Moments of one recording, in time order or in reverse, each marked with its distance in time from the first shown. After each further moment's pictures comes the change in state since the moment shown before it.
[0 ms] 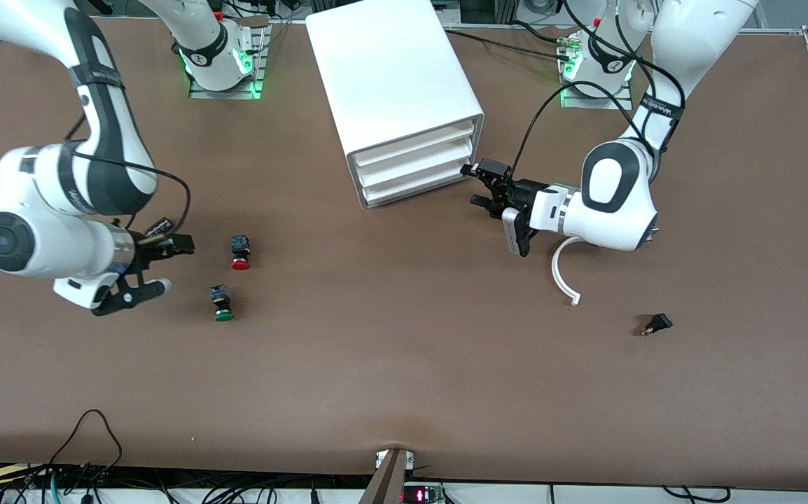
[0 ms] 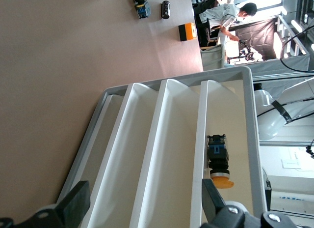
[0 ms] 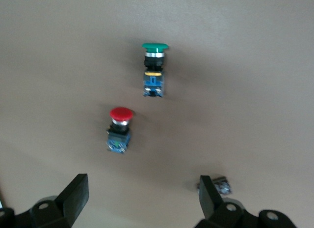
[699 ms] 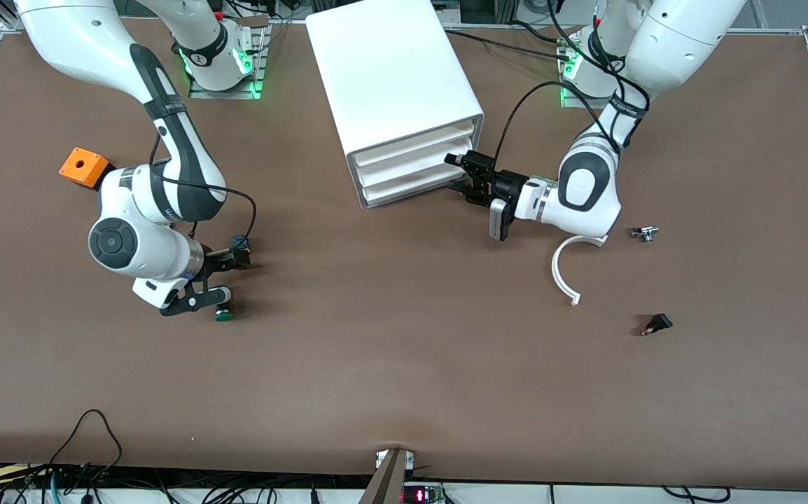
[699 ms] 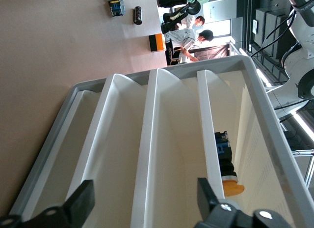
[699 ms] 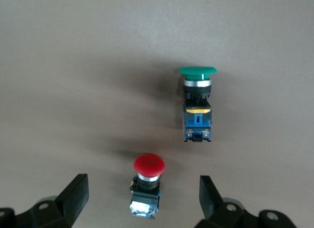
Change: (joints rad) left arm -0.018 0.075 -0.034 -0.132 -0.243 0.002 0.226; right arm 0.079 0.029 -0.003 -0.223 0.036 0.361 0.091
